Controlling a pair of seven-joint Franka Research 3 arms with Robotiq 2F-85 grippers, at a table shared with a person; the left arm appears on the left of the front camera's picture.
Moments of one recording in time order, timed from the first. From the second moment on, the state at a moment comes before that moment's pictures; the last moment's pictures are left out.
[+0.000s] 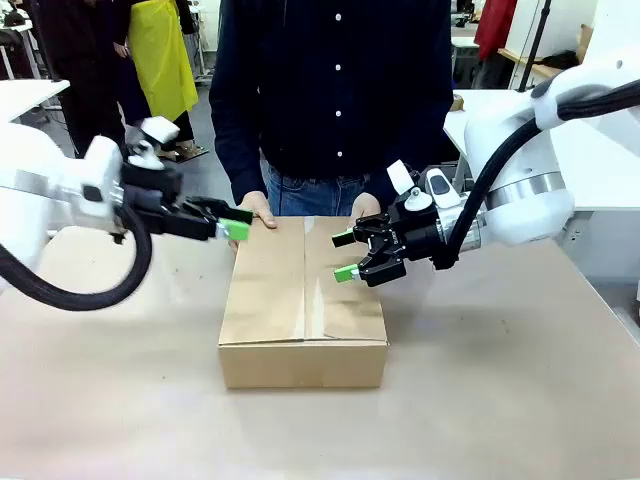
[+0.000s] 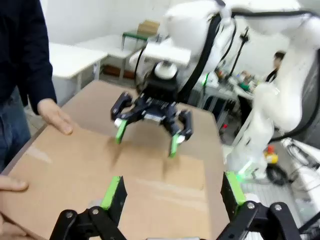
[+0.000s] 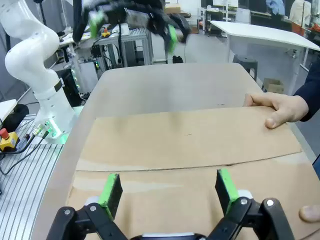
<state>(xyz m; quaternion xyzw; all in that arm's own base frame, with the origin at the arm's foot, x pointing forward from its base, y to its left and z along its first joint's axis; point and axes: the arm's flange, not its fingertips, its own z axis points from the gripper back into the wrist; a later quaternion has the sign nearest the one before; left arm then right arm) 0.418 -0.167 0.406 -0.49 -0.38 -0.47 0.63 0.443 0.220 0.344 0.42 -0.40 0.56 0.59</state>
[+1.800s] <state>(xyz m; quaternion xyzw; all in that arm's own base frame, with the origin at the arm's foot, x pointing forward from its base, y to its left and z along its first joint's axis) 0.459 -0.207 0.308 -0.38 -0.41 -0.57 0.60 0.493 0.228 0.293 0.44 -0.38 0.57 0.58</state>
